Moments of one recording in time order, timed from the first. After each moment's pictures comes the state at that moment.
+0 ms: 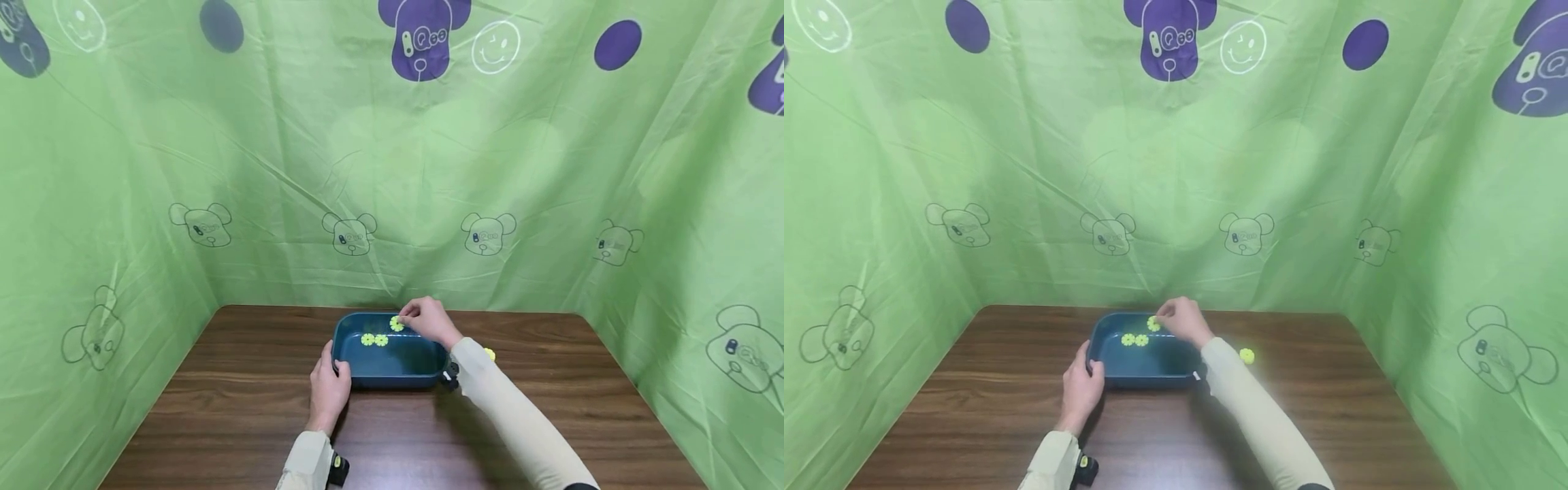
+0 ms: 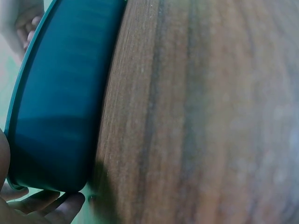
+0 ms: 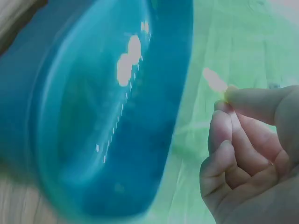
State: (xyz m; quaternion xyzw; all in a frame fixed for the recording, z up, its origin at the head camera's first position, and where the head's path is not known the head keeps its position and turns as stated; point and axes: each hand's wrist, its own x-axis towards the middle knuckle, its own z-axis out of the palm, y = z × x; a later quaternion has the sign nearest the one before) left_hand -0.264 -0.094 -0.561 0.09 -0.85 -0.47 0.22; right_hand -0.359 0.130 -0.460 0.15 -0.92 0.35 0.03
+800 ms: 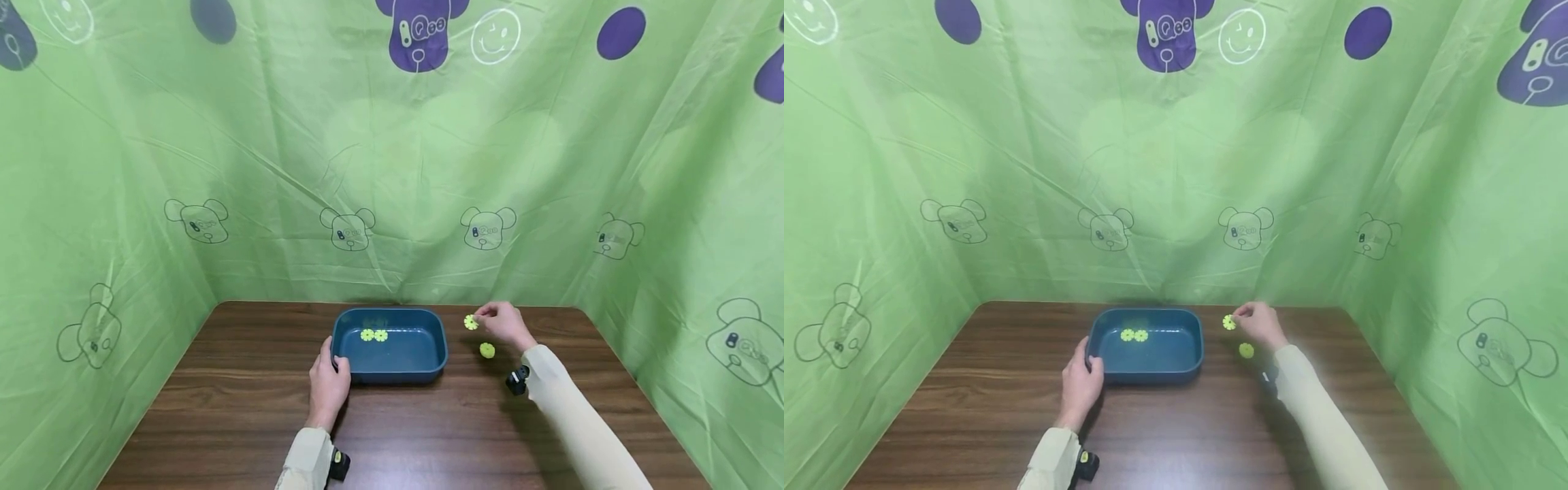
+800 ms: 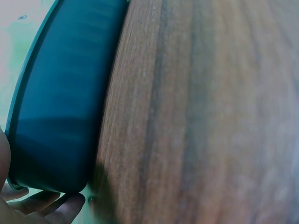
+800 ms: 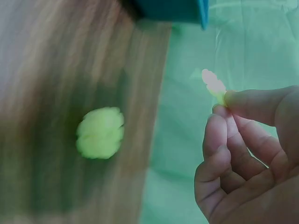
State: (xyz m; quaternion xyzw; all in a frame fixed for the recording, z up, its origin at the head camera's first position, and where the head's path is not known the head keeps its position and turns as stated) left_hand -0.264 -0.096 -0.560 0.09 -0.85 -0.47 0.20; right_hand -0.343 0.275 -0.473 0.01 -0.93 0.36 0.02
